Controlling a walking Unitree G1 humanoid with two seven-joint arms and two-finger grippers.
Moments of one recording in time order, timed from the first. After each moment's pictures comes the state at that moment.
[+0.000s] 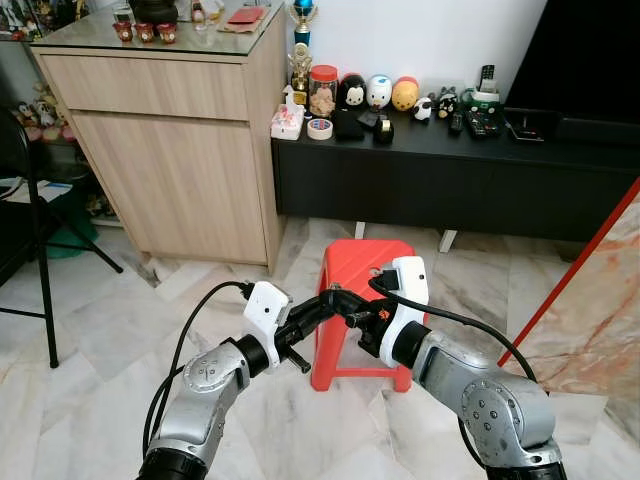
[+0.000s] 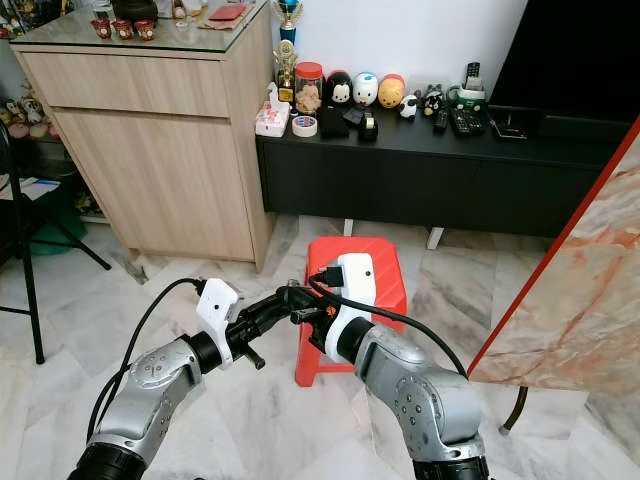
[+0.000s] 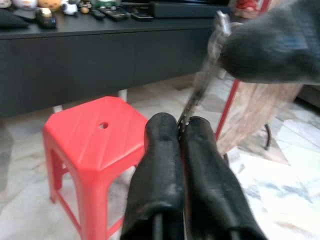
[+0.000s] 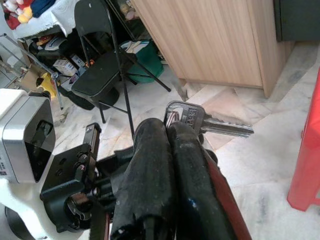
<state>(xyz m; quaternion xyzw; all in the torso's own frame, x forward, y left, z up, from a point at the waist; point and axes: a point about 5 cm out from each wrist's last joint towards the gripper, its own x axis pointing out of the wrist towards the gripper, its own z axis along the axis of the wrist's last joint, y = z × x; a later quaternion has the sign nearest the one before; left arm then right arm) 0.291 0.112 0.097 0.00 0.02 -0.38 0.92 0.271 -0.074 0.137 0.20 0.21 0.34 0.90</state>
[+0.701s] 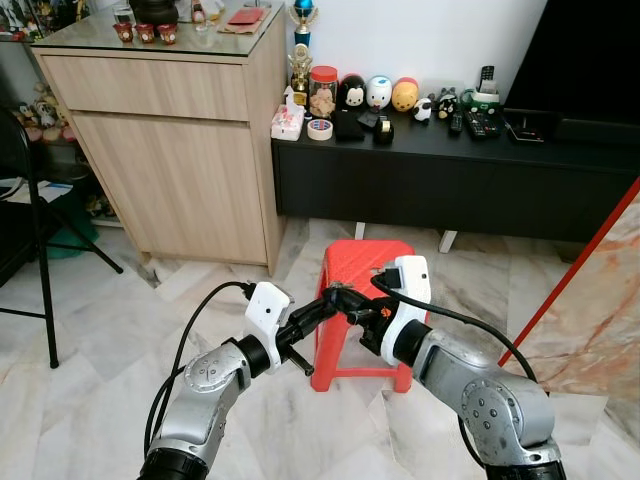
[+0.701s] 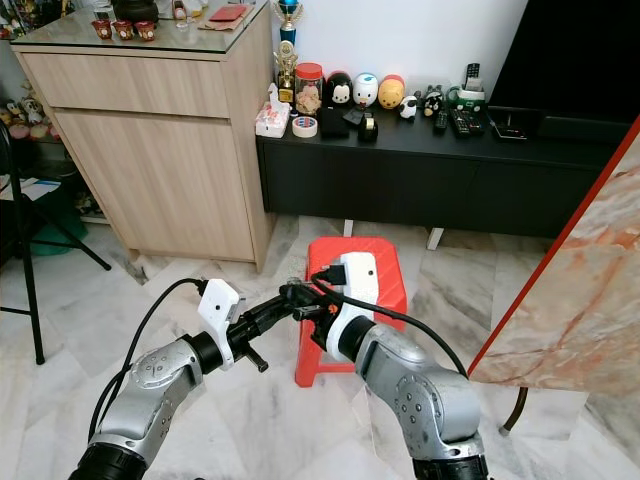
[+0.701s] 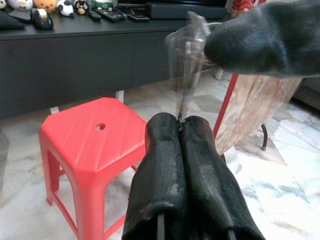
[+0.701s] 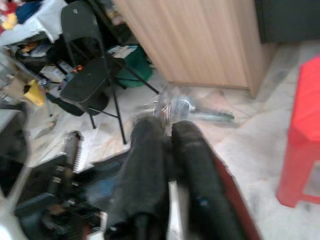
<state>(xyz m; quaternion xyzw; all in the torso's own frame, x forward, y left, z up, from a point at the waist) 0.291 0.112 0.097 0.00 0.02 -0.38 0.92 0.277 -0.085 0.133 0.20 0.21 0.30 0.91</state>
